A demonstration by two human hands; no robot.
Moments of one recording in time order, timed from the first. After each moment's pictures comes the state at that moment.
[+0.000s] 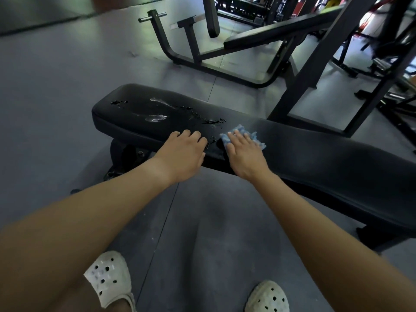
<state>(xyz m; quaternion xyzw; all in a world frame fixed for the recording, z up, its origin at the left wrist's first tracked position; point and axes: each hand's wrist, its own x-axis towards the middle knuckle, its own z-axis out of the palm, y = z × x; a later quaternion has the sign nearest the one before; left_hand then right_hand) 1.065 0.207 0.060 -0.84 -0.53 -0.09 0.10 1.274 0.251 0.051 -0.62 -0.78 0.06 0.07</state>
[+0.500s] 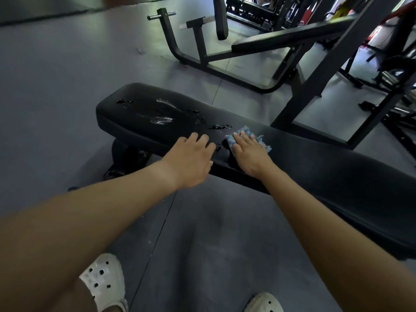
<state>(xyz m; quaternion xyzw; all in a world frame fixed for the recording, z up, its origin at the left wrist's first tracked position) 1.069 0.213 0.064 -0.83 -0.54 -0.07 0.09 1.275 0.287 0.065 -0.63 -0.77 0.11 0.00</state>
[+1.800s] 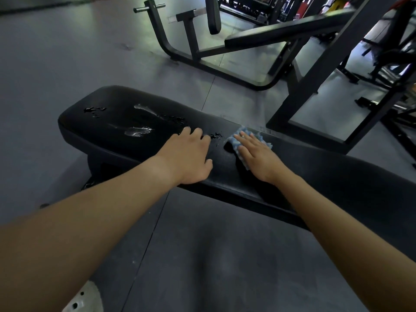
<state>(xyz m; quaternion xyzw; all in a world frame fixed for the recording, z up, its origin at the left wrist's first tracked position) 1.093 0.280 0.082 -0.82 -0.57 -0.06 0.00 1.336 0.349 0.058 -0.56 -0.82 0.12 0.05</state>
